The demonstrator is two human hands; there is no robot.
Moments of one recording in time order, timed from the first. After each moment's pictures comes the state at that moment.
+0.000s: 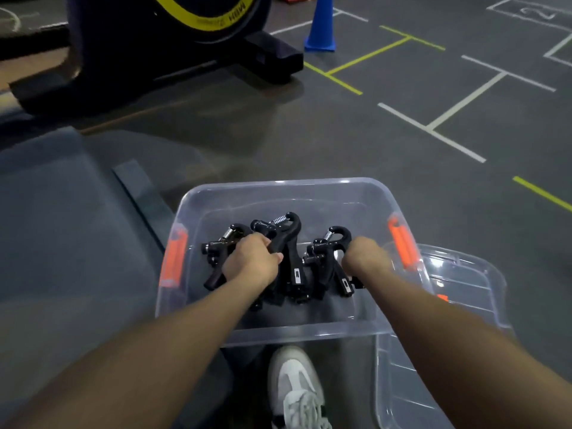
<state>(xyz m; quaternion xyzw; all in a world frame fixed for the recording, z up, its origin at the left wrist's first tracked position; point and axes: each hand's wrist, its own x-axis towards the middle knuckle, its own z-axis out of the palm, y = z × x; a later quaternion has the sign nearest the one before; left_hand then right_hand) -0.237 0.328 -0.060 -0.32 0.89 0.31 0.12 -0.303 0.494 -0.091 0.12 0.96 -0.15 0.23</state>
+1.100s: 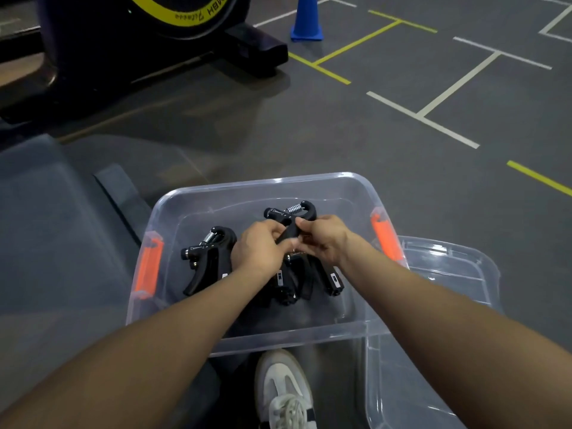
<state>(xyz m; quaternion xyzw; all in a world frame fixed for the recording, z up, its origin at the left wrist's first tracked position) -0.261 0.369 -0.051 -0.22 0.91 0.35 0.07 -0.323 0.471 -0.069 0.21 0.60 -0.70 0.33</state>
